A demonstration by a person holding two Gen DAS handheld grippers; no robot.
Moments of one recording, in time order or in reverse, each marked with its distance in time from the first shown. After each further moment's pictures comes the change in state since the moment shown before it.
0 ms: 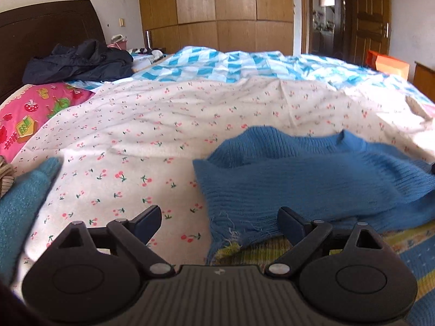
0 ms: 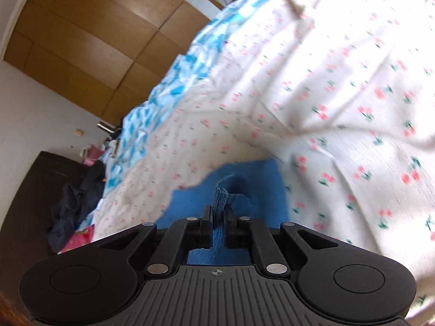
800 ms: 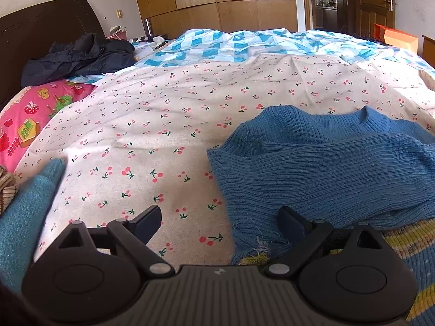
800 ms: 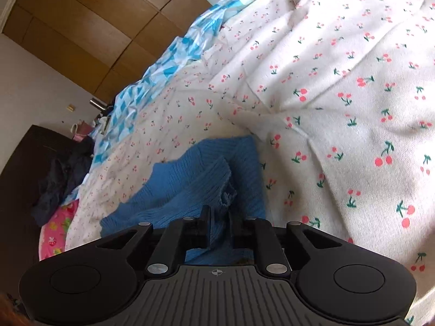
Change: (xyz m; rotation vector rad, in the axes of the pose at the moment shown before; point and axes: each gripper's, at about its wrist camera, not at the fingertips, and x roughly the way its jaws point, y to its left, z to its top) left arm 0.019 0.008 0.007 0.045 0.068 0.048; right arm -0.007 -0.001 -0.007 -0.117 0.059 -0.041
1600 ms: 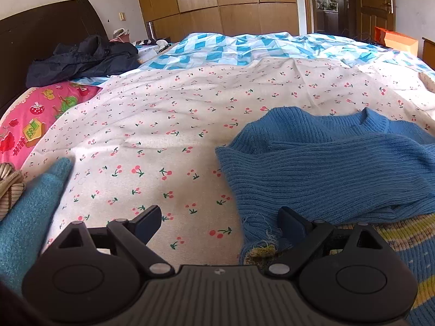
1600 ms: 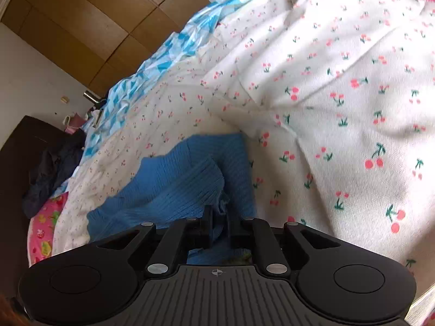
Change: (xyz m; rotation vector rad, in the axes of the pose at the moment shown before) left arm -0.012 0.008 -0.003 -0.004 -0.023 0.007; right arm 0.000 -0.003 -0.003 -0.045 -0.007 -0.049
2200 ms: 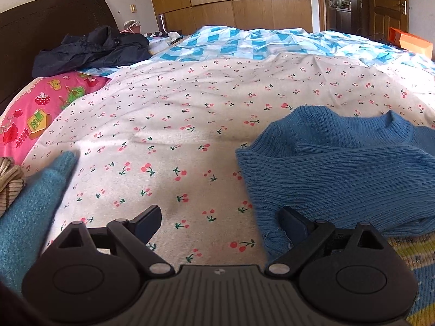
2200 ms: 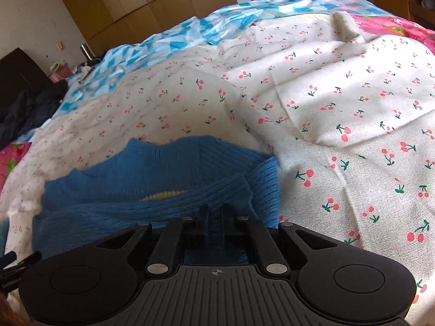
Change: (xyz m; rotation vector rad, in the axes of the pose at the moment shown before) left arm 0.023 0.015 0.003 -0.030 0.029 0.038; right arm 0.051 0.047 0.003 -0.276 0.010 -0.153
